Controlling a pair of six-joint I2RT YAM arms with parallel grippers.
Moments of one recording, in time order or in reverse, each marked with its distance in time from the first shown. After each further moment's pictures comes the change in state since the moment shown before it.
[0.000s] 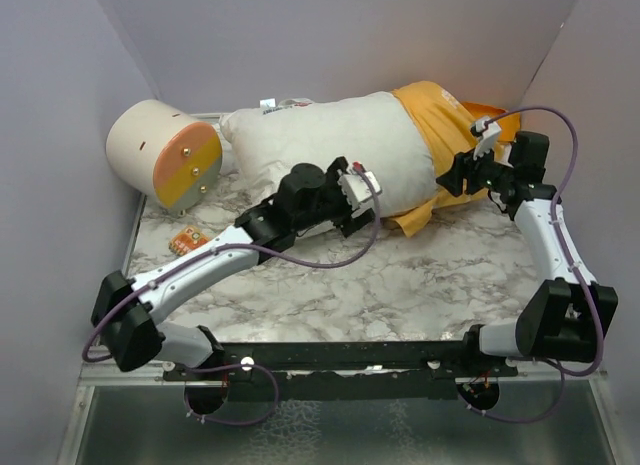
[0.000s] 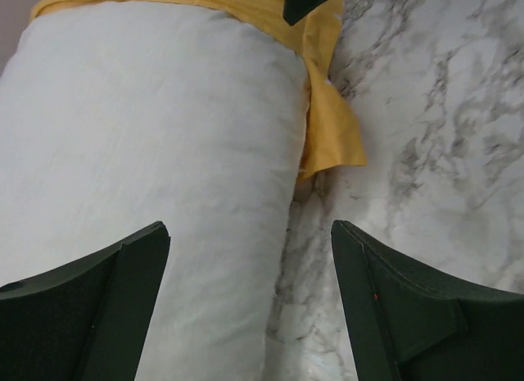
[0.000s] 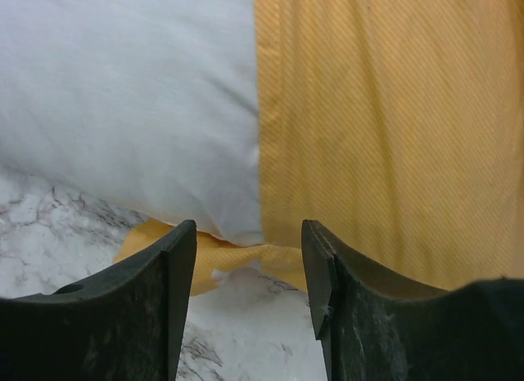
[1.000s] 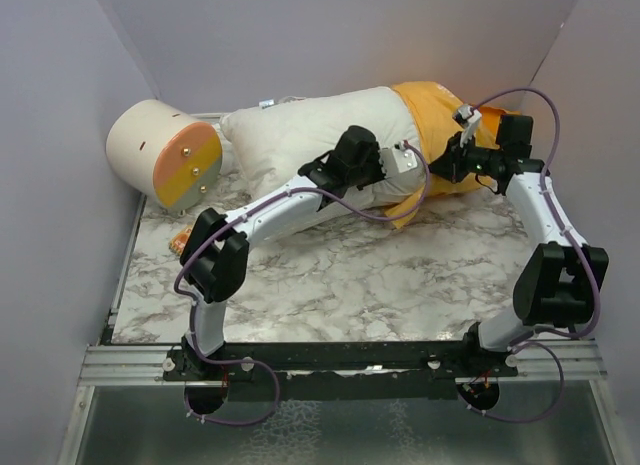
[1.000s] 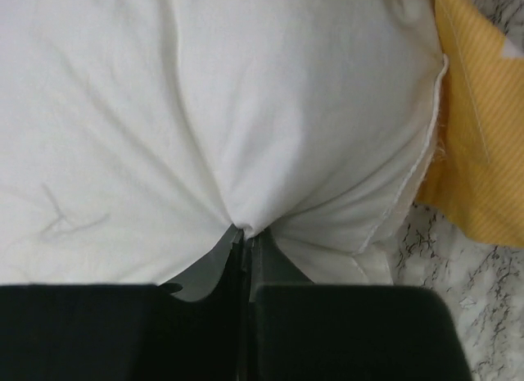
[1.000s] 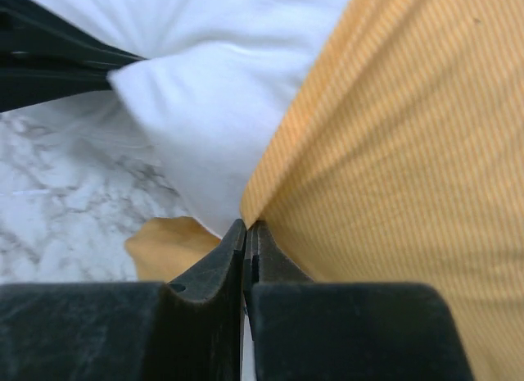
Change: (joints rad) left arm 0.054 0.652 0.521 -0.108 -0.139 0.413; right arm 0.056 0.200 0.152 -0.042 -0.113 -0.045
